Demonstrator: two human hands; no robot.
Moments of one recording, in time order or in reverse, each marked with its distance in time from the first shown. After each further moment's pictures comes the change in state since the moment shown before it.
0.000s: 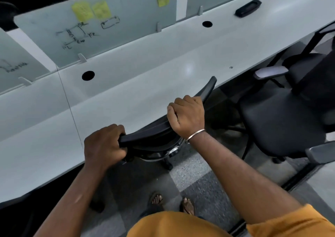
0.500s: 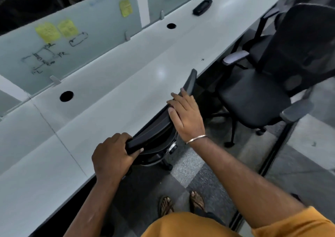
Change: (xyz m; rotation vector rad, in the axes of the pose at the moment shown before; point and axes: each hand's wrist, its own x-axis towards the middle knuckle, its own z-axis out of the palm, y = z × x) left_hand -0.012 -0.005 0.005 -0.076 0.046 0.154; right_hand -0.051 -0.029 -0.016 0.186 0.023 0.288
